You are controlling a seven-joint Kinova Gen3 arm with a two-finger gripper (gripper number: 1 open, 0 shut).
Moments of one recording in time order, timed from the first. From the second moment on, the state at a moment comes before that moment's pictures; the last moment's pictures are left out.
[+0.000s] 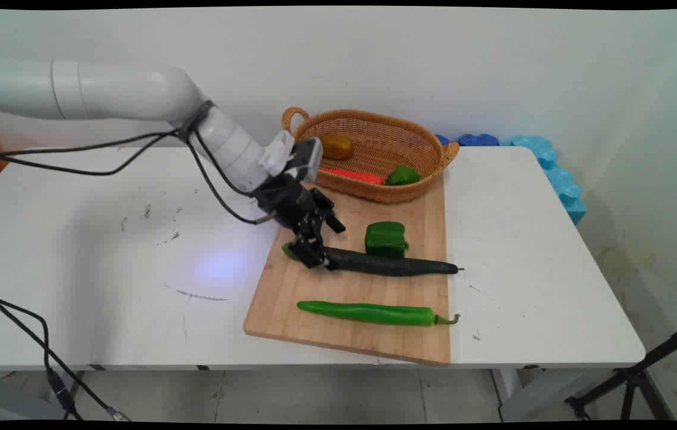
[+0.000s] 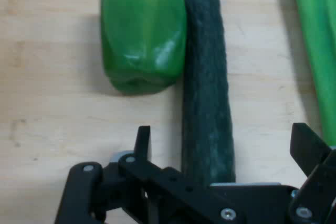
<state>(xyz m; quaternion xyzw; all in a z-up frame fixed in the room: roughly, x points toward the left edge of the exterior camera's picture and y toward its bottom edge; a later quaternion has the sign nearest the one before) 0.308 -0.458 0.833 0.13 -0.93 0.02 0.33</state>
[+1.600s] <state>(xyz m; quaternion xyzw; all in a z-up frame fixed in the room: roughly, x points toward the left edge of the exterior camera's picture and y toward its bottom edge) 0.376 -0.594 0.929 0.10 -0.95 0.19 0.25</state>
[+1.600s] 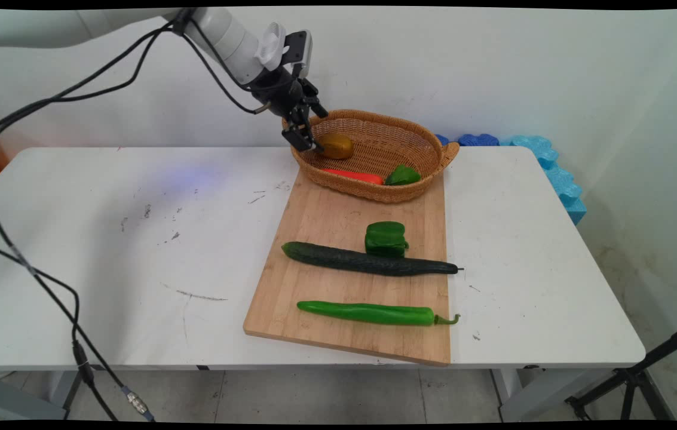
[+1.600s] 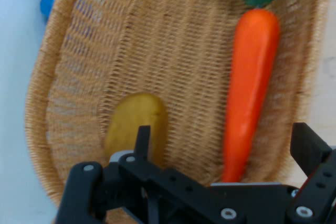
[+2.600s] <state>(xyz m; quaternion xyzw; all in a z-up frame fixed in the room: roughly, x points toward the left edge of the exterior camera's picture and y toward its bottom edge) 0.369 -0.676 0.872 0.08 -0.96 0.20 0.20</state>
